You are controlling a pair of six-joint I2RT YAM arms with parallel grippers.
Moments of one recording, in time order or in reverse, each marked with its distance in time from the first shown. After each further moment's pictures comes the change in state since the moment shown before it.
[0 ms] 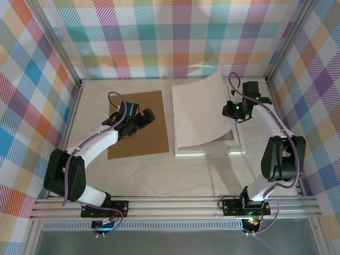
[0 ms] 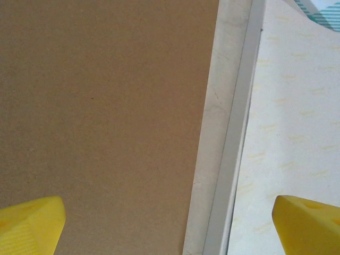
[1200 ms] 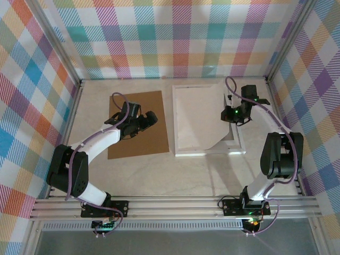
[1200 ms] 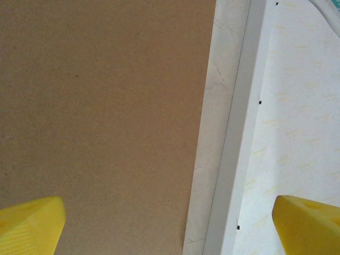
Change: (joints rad) left arm 0.000 0.049 0.000 0.008 0.074 0.018; right arm -0.008 0.047 -0.026 -0.019 -0.068 -0.103
